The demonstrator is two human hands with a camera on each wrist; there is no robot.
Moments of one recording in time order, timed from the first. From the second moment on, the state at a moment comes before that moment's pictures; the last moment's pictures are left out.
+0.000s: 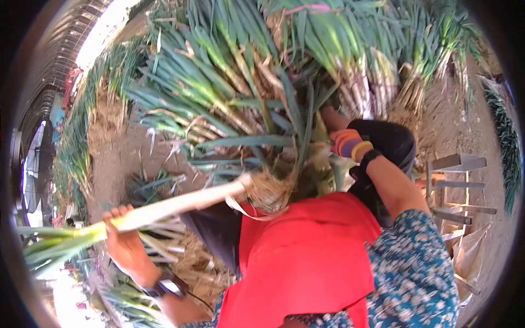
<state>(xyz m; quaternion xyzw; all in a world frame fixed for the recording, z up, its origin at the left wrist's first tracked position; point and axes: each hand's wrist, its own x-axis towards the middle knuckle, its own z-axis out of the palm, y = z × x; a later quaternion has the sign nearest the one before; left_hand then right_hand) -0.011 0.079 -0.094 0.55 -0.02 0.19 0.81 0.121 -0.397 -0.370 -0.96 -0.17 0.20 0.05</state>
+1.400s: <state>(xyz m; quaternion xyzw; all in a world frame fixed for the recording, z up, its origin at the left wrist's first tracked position) 0.018 -0.001 -0.174 0.50 0.05 0.18 0.84 0.117 -0.290 -0.233 -0.85 -0.22 -0.21 0.43</state>
